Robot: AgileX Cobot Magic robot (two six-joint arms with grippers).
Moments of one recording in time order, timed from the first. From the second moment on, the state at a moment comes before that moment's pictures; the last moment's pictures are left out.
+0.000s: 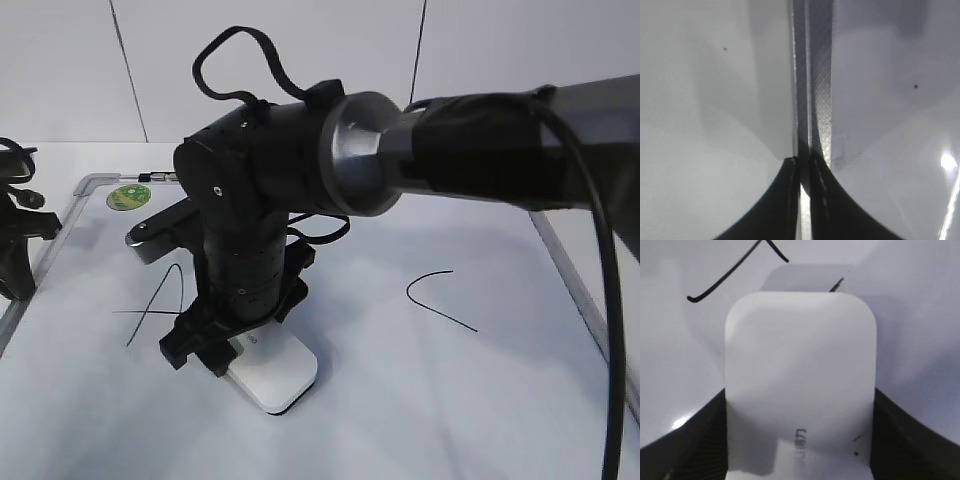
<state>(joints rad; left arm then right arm) 0.03 2.02 -1.36 -0.16 1.05 0.12 0.88 2.19 -1.71 -0.05 1.00 0.06</state>
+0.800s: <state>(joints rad) 0.03 2.02 -1.36 -0.17 1.04 0.12 0.74 2.26 -1.82 -0.12 1.01 0.22</state>
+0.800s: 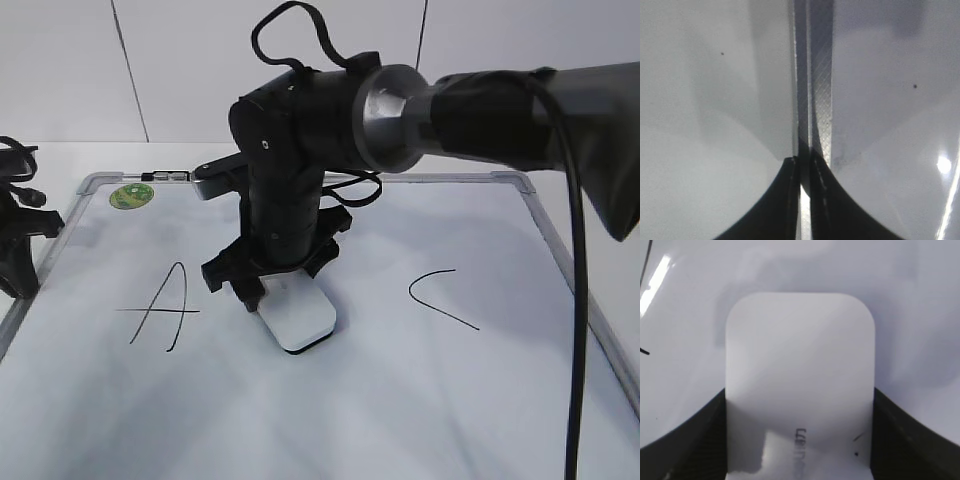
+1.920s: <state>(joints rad) 0.03 2.02 -1.36 -0.17 1.04 0.12 0.72 2.26 -1.85 -0.08 1.04 0.20</state>
